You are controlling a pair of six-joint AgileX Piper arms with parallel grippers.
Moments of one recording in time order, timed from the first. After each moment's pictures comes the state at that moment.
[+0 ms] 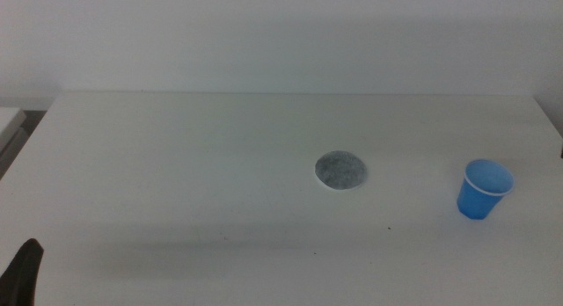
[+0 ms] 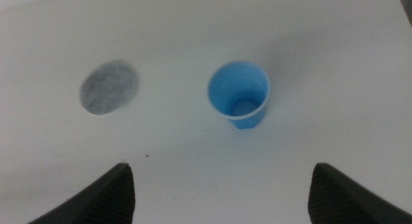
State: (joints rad) left arm -0.10 0.00 0.00 0.10 0.08 -0.07; right arm 0.01 0.91 -0.91 0.13 0.88 0.14
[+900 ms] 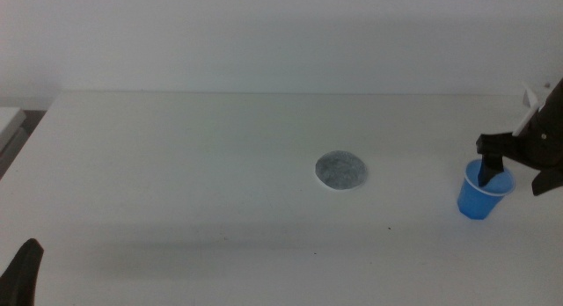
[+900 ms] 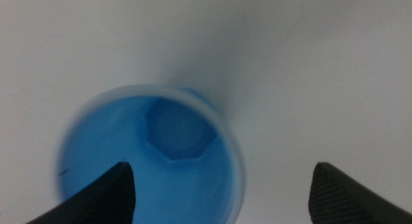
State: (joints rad) left arm -0.10 0.00 0.00 0.10 0.08 -0.07; right arm -0.01 1.84 -1.32 0.04 0.97 0.15
